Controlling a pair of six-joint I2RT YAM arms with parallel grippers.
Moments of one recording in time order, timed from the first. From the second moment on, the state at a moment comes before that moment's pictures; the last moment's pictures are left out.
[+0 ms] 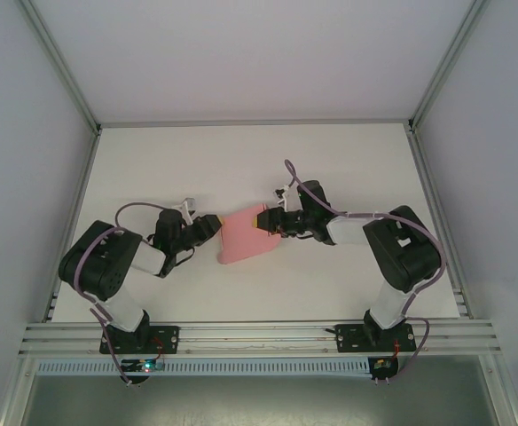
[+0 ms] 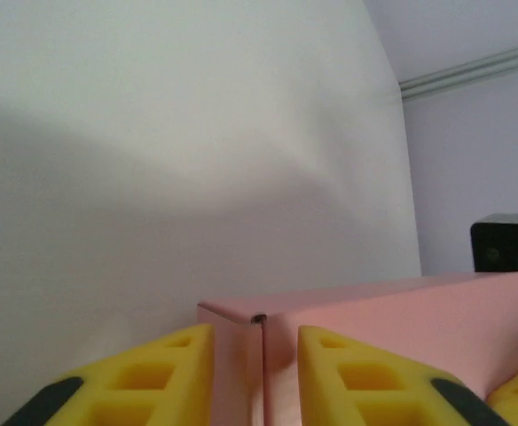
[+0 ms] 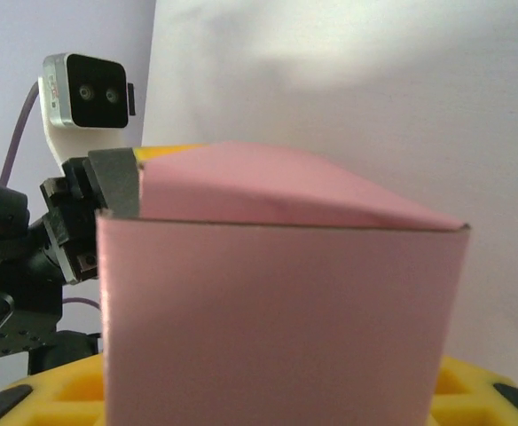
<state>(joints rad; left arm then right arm) -0.28 1.65 0.36 0.85 0.50 -0.95 0.48 1.73 0.75 0.34 -0.83 0.79</state>
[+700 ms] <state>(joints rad) -0.75 1.17 0.79 -0.22 0.33 0.43 0.32 1.46 0.80 -0.02 -0.79 0.89</state>
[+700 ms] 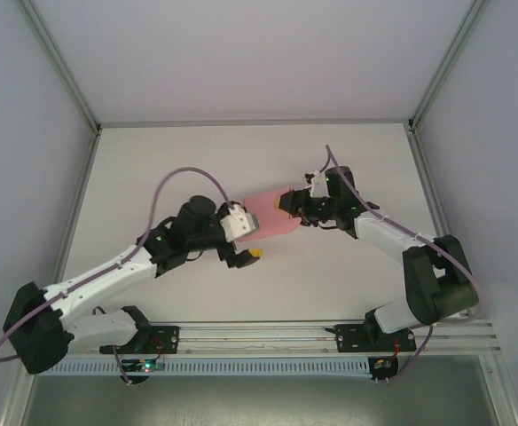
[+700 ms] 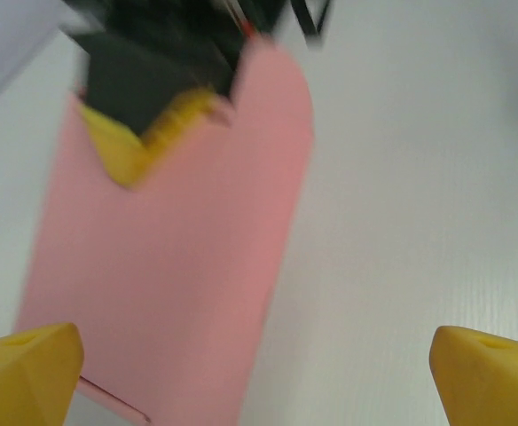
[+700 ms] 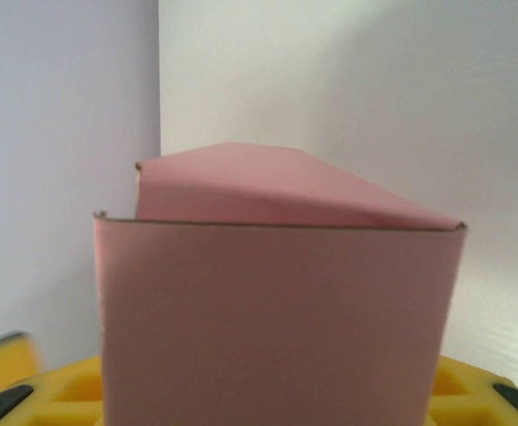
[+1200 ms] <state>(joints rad) -0.80 1.30 0.81 -0.11 0.05 0.65 0.28 1.43 0.81 -0.05 -0.88 1.20</state>
